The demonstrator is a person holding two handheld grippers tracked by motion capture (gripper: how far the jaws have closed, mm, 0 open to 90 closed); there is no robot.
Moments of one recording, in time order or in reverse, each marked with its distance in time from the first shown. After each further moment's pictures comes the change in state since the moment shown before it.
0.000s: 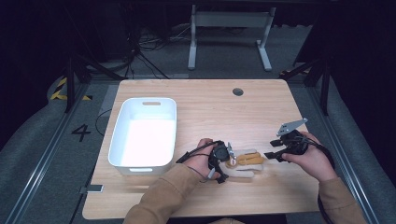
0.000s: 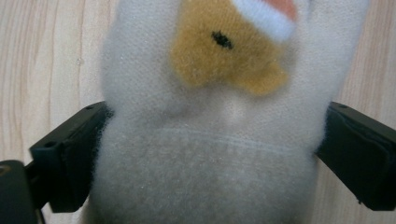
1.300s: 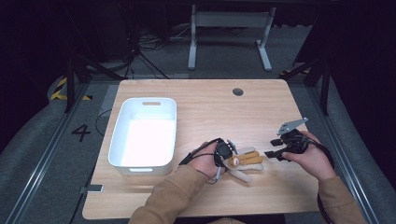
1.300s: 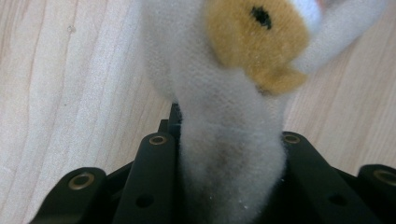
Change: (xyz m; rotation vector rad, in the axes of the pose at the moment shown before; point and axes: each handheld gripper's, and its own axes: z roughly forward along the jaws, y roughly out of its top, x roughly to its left) left arm -0.006 0.011 -0.015 0.048 -0.057 -0.250; right arm -0.006 -0.002 0.003 -0.008 -0.003 0.013
